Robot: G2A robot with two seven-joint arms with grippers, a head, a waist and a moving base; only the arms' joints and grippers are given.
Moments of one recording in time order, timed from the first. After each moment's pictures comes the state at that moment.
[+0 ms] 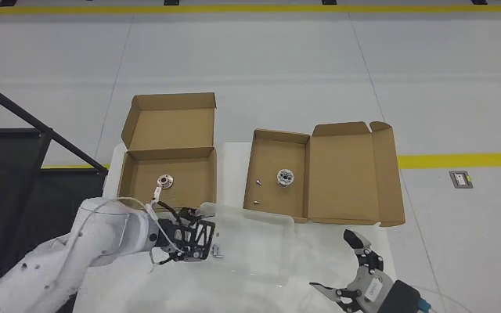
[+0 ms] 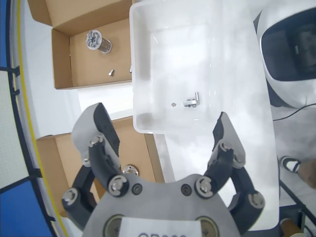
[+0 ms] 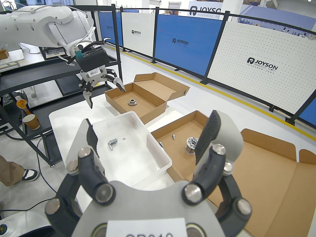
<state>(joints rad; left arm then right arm) 0.62 -0.57 -0.80 -1.90 1.33 -1.01 -0.27 -1.77 -1.35 1.69 -2.23 -1.48 -0.81 -0.22</state>
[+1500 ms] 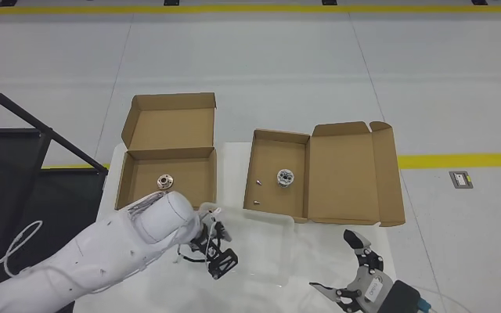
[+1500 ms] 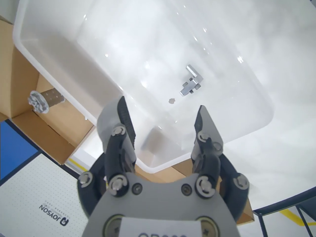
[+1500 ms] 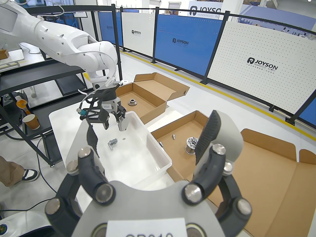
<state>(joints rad) 0.21 -0.84 -0.17 -1.54 2.32 -1.01 0.45 -1.77 -1.35 1.69 -2.23 -1.48 -0.81 -0.22</state>
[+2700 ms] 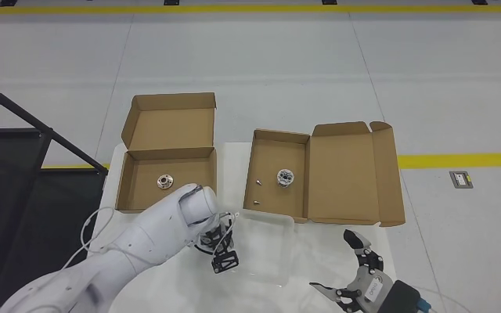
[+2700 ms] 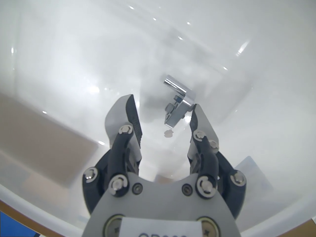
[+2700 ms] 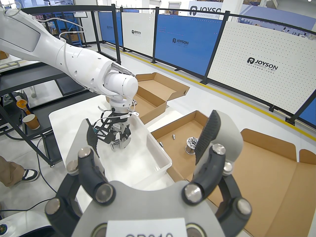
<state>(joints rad) 0.24 -1.20 -0.17 -0.96 2.97 -0.77 1.05 -1.77 -1.35 1.69 -2.23 -1.48 -0.81 -0.22</state>
